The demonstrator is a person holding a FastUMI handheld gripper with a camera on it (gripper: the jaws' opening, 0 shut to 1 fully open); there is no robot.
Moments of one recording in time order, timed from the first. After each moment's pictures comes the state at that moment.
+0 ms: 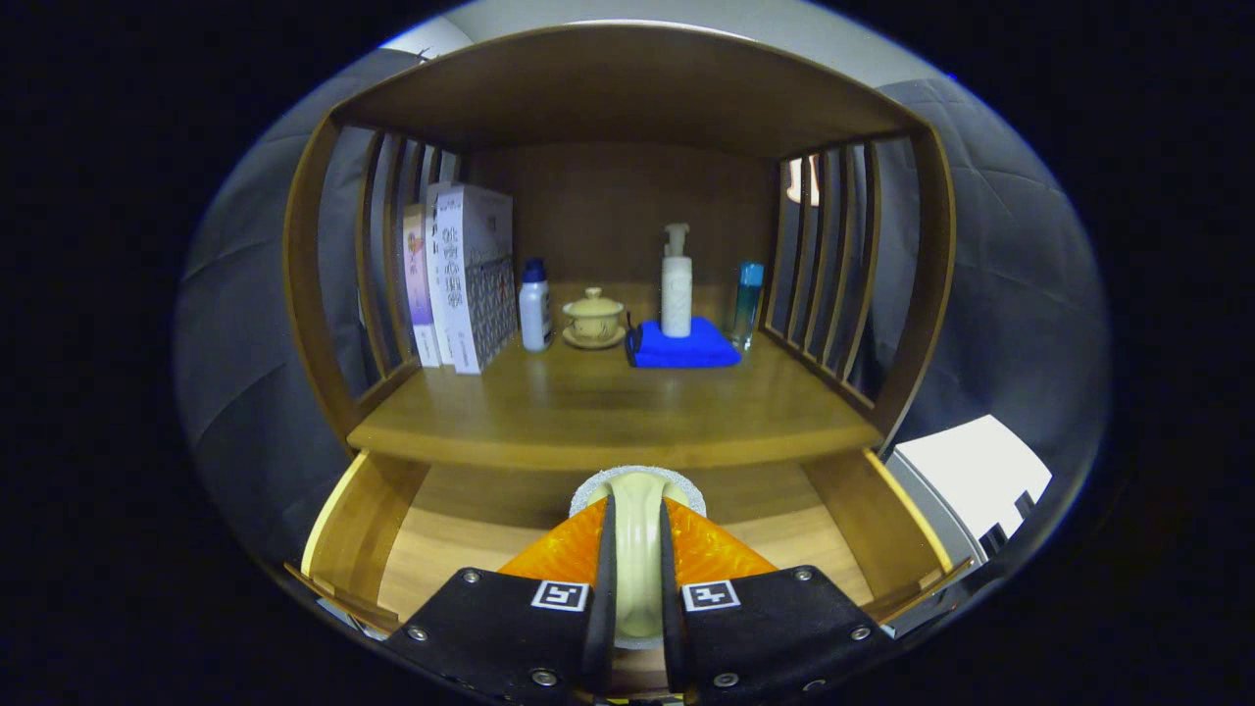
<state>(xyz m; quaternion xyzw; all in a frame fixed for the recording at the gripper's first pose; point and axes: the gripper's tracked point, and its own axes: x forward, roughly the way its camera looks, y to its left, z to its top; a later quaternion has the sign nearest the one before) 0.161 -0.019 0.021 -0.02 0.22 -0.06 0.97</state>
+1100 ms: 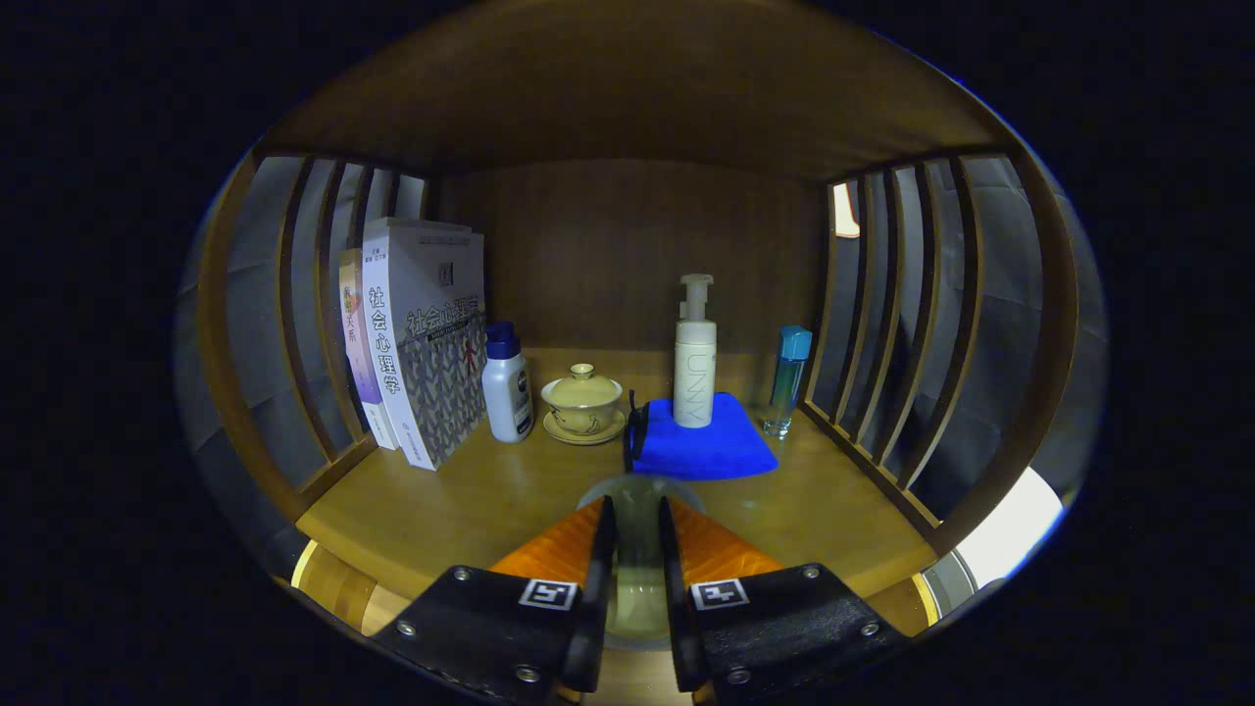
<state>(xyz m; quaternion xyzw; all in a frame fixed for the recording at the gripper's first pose) 0.295 -0.038 0.028 -0.02 0.17 -0.02 0.98</state>
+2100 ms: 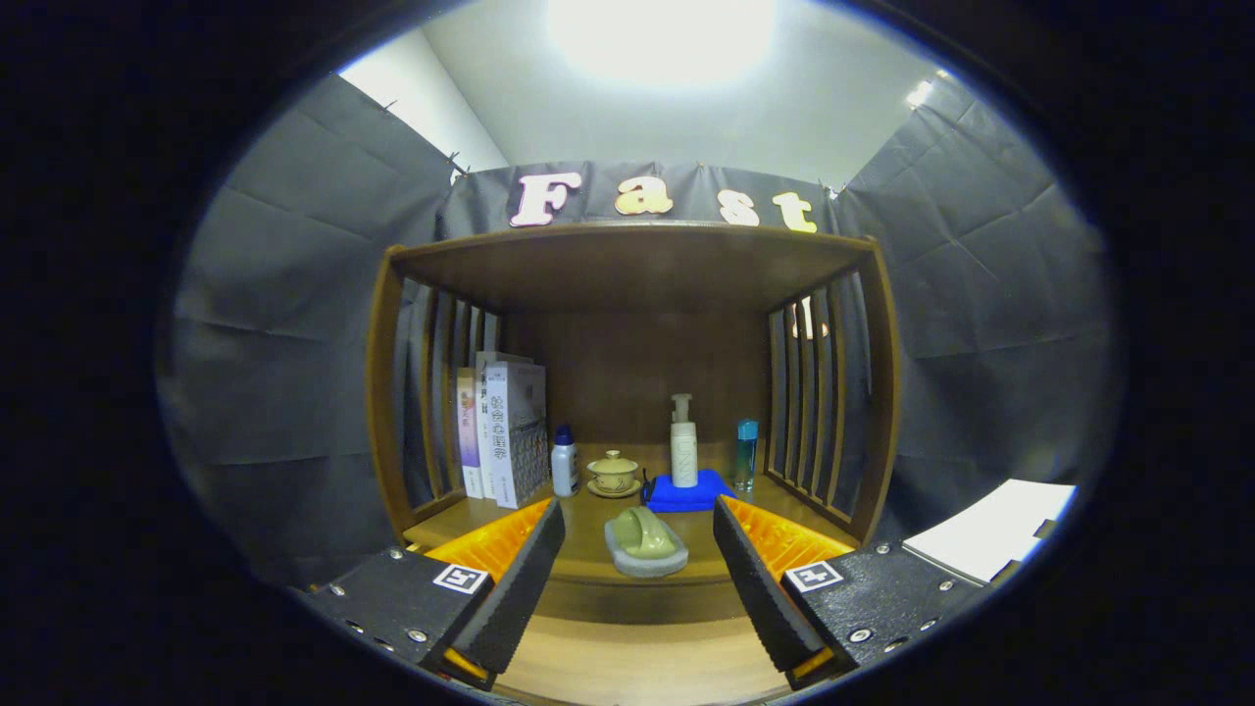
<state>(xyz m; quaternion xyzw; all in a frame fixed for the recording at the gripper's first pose) 0.096 -0.022 0.113 -0.01 -0.02 -0.01 1.00</state>
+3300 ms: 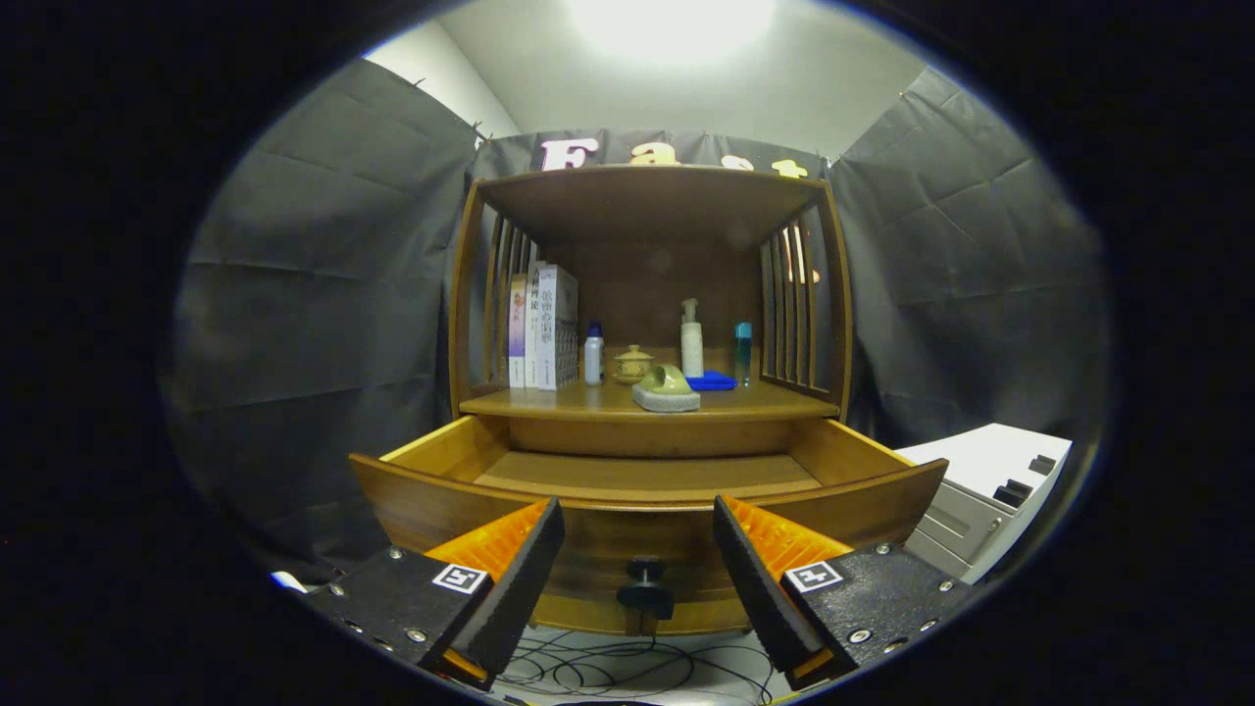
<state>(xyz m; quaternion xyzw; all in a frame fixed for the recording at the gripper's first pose) -0.035 -0.003 -0.025 -0.01 0.06 0.00 1.00</state>
